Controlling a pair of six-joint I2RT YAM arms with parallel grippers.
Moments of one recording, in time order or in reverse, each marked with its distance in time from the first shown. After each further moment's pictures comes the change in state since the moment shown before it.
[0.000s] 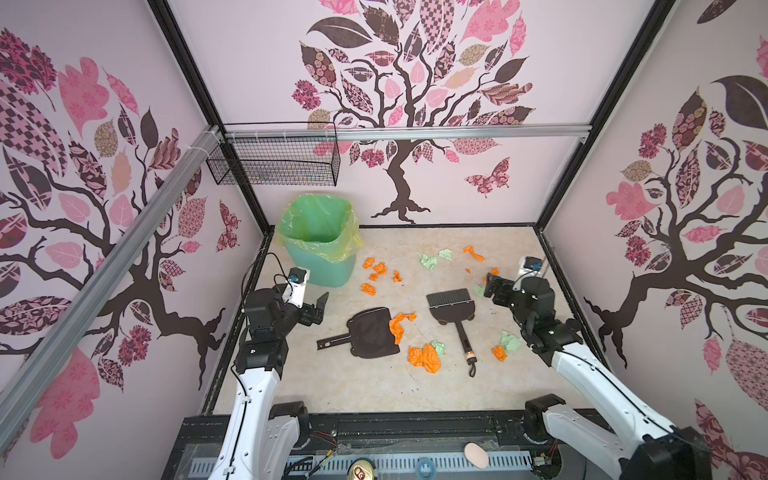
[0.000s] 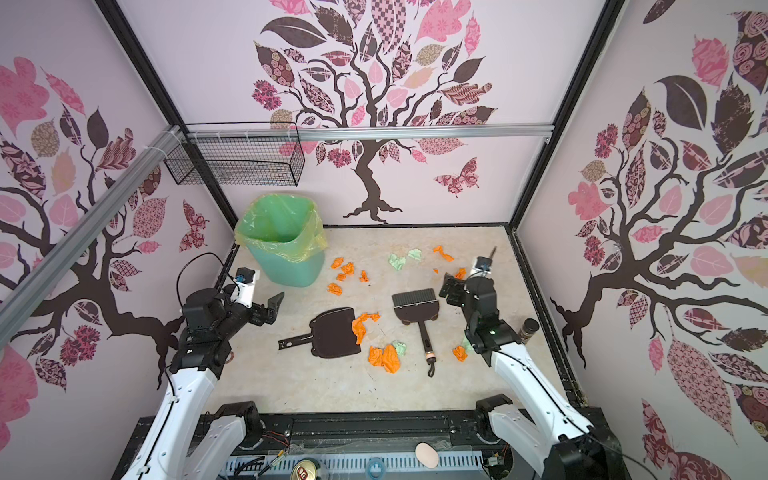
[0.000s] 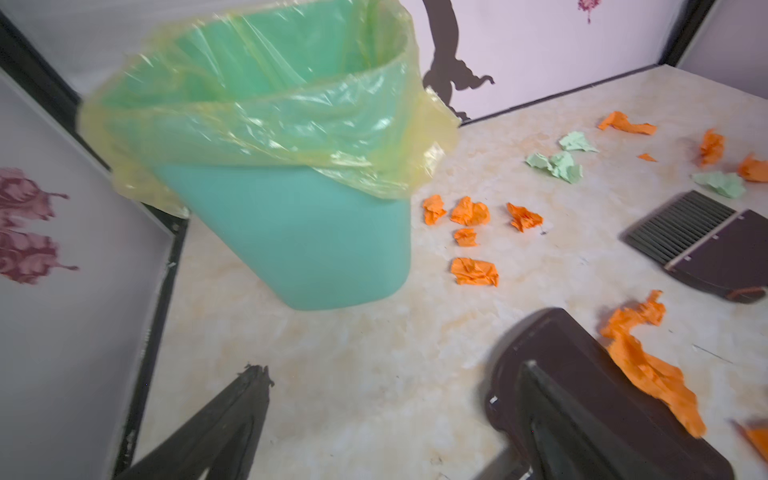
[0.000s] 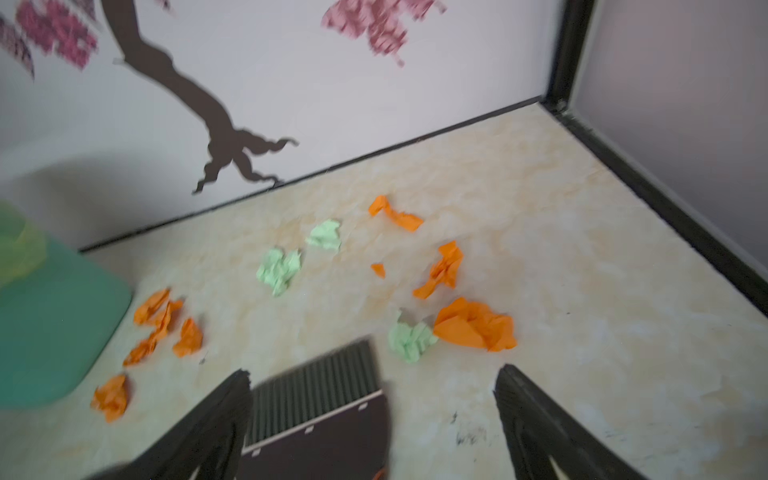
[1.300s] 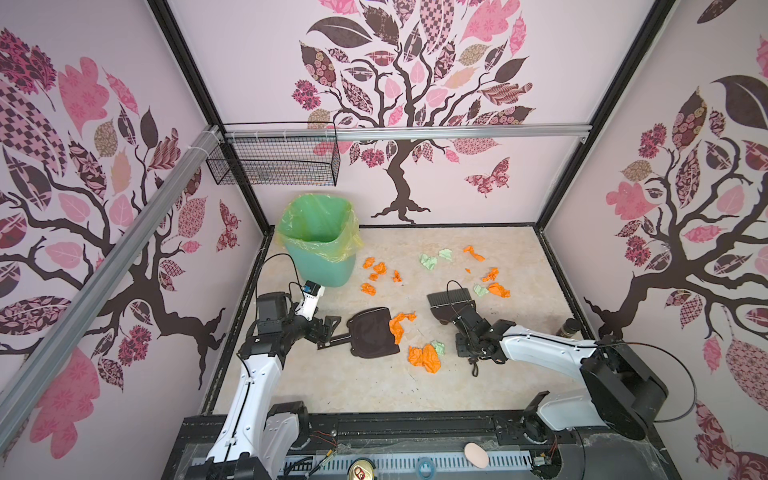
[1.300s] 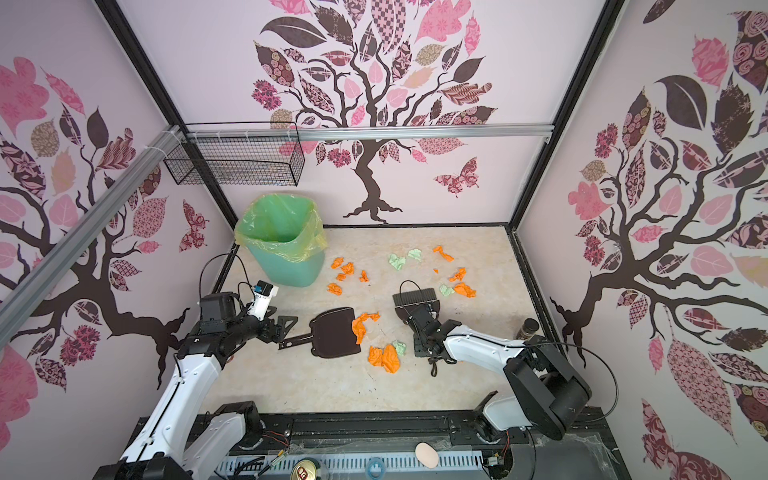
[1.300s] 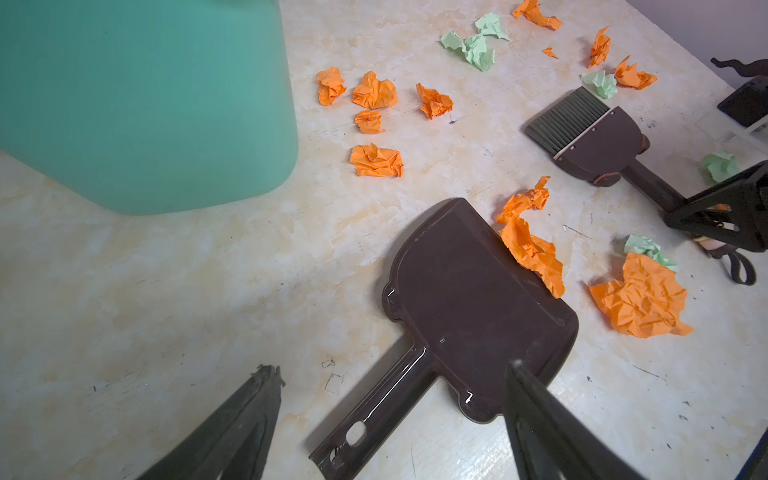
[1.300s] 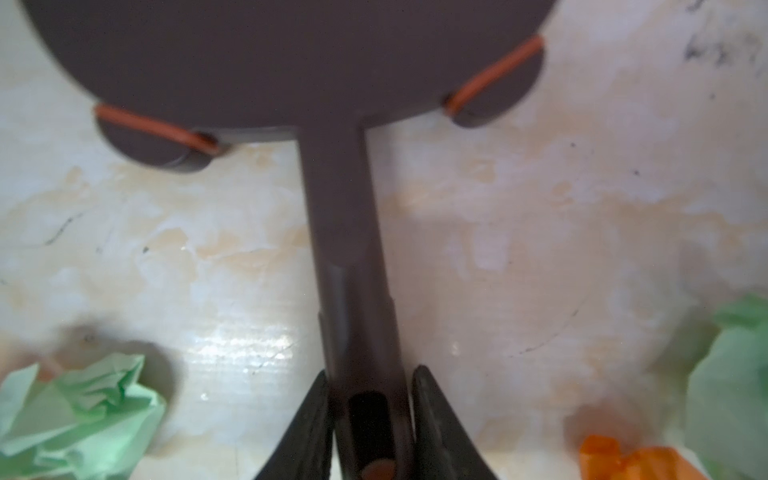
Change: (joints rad) left arm 0.000 0.114 -0.003 -0.229 0.175 0.036; right arm 0.335 0.394 -0.058 -0.315 0.014 0.206
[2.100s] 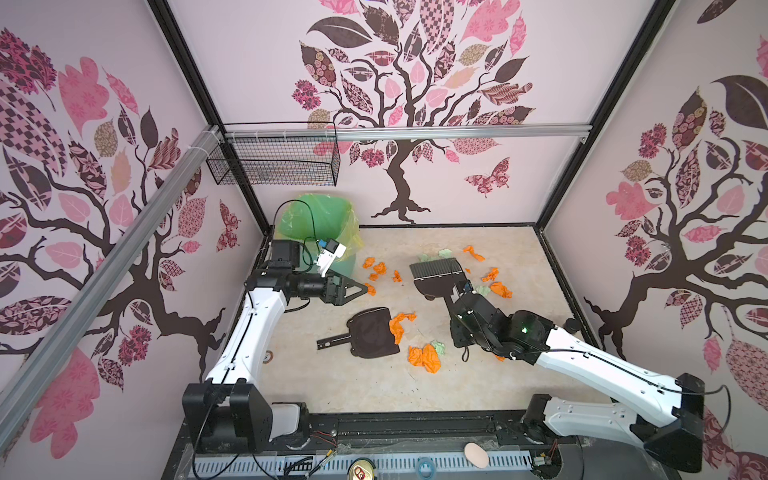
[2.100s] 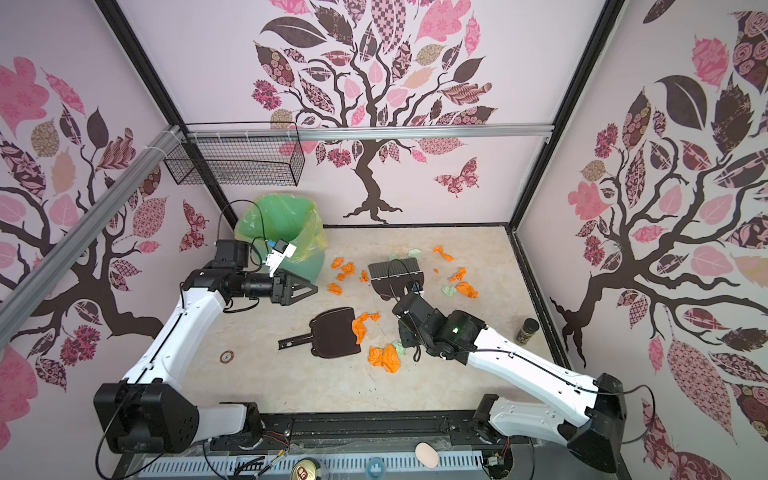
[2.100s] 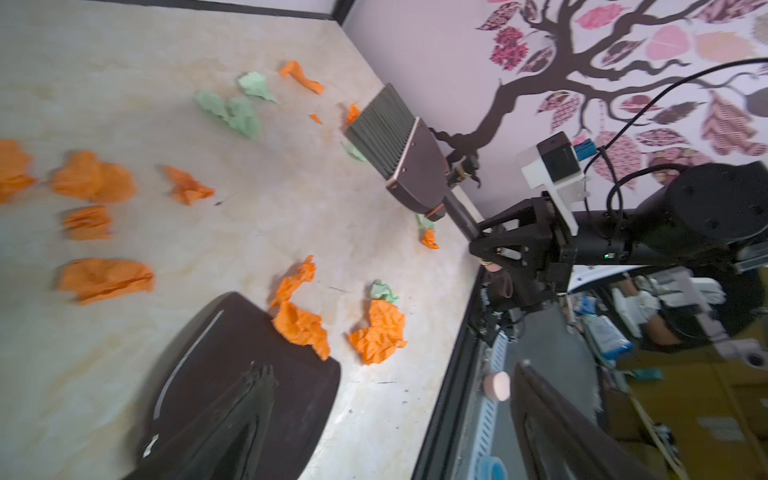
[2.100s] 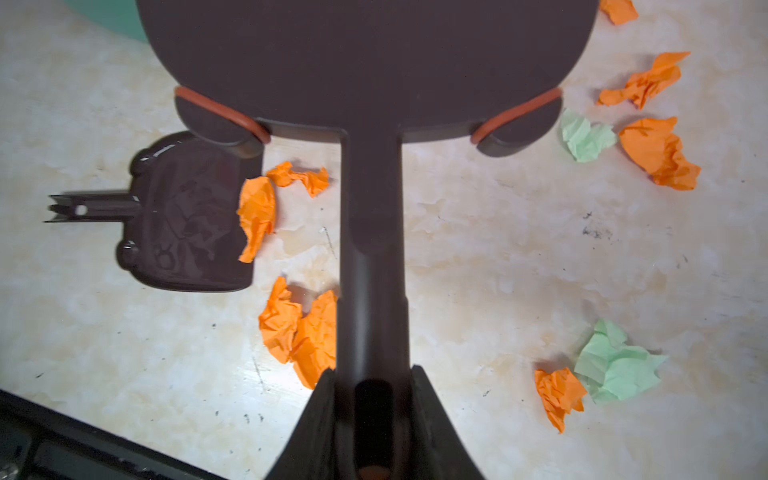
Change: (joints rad) left arm -0.154 0.440 0.612 -0.404 0.564 -0.108; right arm 0.282 -0.269 0.422 -0.402 0.112 0.004
